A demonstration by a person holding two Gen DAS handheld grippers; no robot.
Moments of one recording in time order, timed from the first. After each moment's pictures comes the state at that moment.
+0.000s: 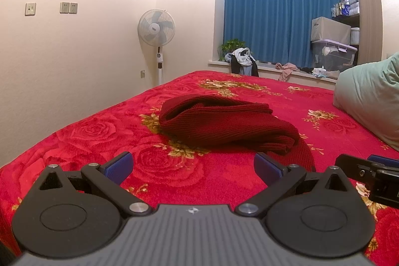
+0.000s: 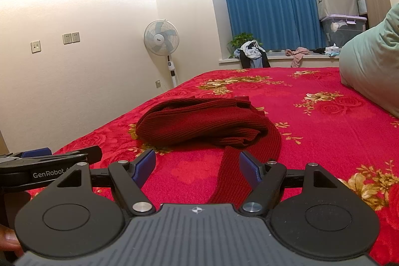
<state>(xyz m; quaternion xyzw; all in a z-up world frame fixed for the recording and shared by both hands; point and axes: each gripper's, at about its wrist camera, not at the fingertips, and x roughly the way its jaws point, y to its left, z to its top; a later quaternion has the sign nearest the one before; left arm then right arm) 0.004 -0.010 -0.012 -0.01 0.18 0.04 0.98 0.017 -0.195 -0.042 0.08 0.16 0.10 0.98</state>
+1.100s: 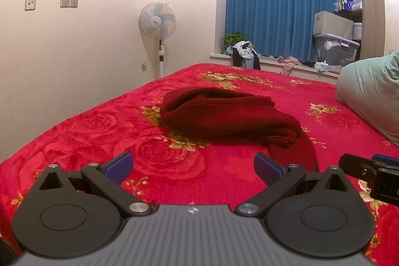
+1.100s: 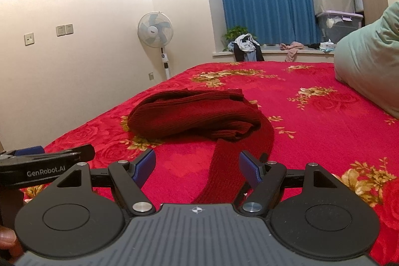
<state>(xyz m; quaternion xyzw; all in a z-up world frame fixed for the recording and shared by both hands) 0.007 -0.009 -0.017 -0.01 0.20 0.04 0.98 0.022 -0.195 -0.044 0.07 0.18 0.08 0.98</state>
